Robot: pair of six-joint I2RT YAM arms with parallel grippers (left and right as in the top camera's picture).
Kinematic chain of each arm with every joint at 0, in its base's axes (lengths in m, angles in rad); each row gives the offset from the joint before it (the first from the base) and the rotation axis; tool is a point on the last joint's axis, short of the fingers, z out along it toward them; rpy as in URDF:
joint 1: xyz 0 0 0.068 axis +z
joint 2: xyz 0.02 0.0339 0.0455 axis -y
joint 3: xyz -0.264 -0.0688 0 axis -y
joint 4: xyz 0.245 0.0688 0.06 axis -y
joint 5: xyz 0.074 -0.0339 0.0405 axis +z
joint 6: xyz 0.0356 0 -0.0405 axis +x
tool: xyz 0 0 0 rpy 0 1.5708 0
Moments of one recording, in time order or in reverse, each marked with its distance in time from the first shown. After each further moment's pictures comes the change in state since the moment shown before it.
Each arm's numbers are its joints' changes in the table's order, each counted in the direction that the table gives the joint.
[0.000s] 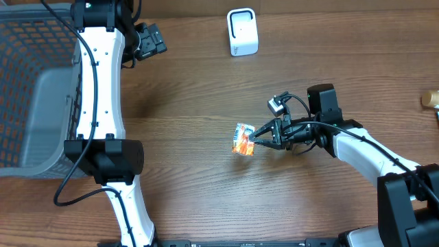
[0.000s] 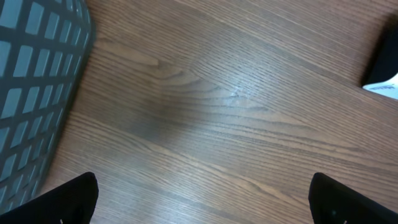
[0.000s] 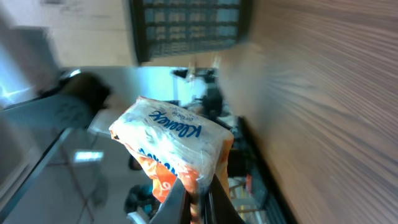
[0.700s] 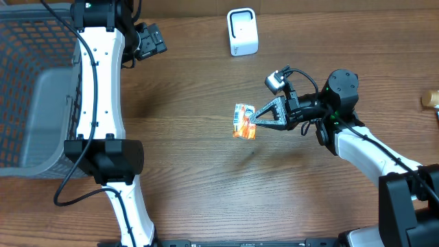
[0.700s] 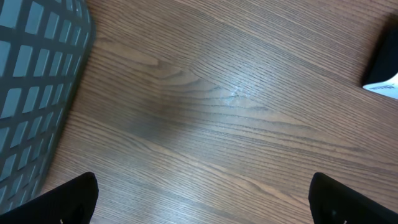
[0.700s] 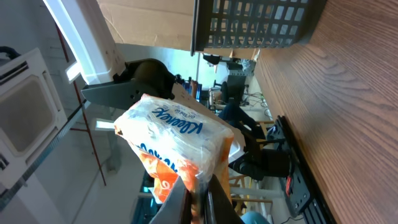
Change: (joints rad) left arm 0.000 0.000 0.000 0.000 0.000 0.000; right arm -0.014 -0.001 0.016 0.872 0.121 0.798
